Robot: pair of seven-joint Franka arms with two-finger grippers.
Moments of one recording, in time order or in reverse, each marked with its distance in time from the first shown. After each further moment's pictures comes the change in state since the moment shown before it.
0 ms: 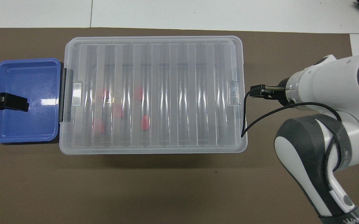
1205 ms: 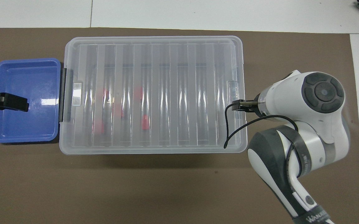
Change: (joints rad) left arm 0.000 0.000 0.000 0.000 0.000 -0.001 0.000; right arm 0.070 0.009 0.001 -0.106 -0.054 0.027 0.042
